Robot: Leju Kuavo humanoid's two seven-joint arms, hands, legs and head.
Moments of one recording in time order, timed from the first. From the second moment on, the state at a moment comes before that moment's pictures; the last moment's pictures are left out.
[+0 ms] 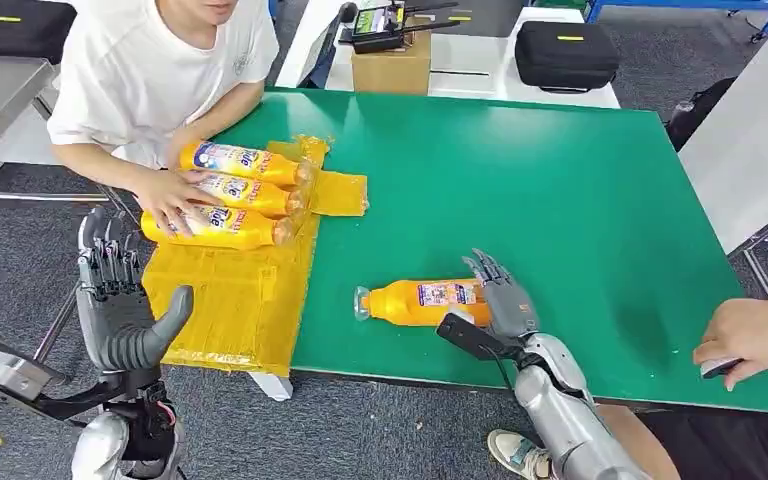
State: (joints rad) left arm 0.08 -0.17 -0.02 -1.75 0.15 0.01 -0.55; right arm -0.45 0.00 0.37 -0.67 0.89 -0.25 -0.37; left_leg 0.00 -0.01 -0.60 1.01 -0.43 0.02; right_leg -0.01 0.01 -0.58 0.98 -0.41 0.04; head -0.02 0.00
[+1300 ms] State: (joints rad) left arm 0.11 -0.17 0.00 -1.73 0.19 -0.06 -0.45; right arm -0.80 0.05 0.58 -0.36 1.09 0.19 0.00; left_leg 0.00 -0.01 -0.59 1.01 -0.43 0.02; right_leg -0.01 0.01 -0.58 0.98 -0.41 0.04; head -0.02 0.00
